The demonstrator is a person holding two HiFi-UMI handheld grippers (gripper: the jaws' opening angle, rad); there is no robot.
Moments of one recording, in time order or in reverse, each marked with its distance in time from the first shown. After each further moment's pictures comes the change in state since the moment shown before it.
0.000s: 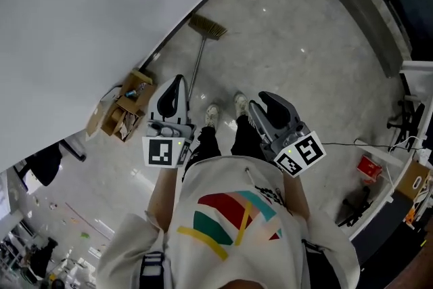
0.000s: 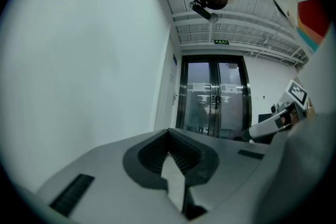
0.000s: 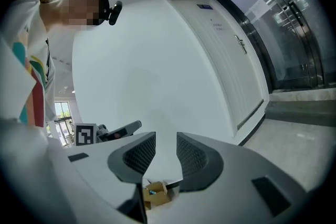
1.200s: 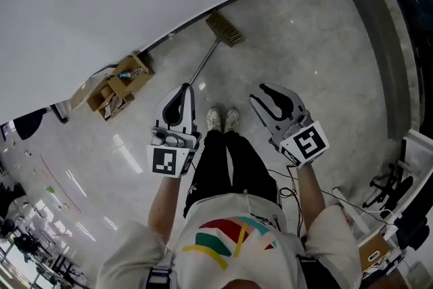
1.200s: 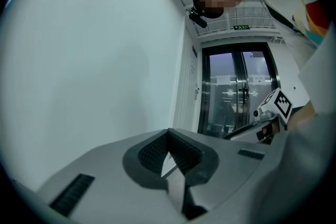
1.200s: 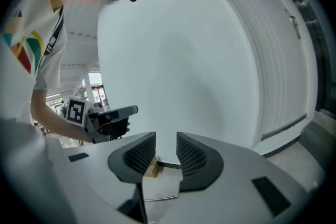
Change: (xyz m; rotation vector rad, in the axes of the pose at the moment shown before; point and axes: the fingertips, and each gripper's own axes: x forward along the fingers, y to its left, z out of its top) left arm 0.108 0.013 -0.091 -0.066 -0.027 0.295; right arm 0.124 -0.163 -0.030 -0.295 0.269 0.373
